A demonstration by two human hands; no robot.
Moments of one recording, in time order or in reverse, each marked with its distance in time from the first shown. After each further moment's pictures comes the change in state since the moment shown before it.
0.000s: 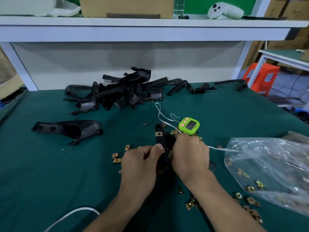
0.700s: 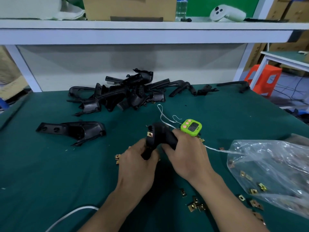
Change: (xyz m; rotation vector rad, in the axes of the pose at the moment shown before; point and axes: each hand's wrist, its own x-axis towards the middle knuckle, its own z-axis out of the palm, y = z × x) left_hand 0.013 -0.015 -0.013 0.225 0.029 0.147; right_hand 0.000 0.000 -0.007 0.439 0.018 -0.143
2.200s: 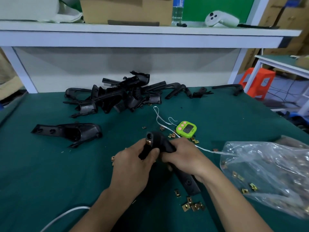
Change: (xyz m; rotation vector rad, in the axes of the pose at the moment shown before) left_hand 0.003 -0.004 -0.003 0.059 0.020 0.167; right_hand 0.008 0.011 -0.017 0.438 -0.483 0.205
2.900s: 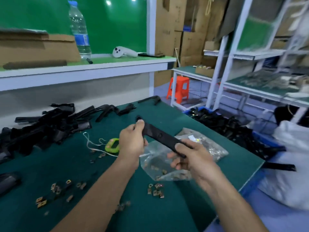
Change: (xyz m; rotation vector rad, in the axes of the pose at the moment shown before) left_hand 0.038 0.190 0.113 -0.539 -0.324 -0.482; right_hand -0.184 0.025 -0.123 0.733 0.638 0.117
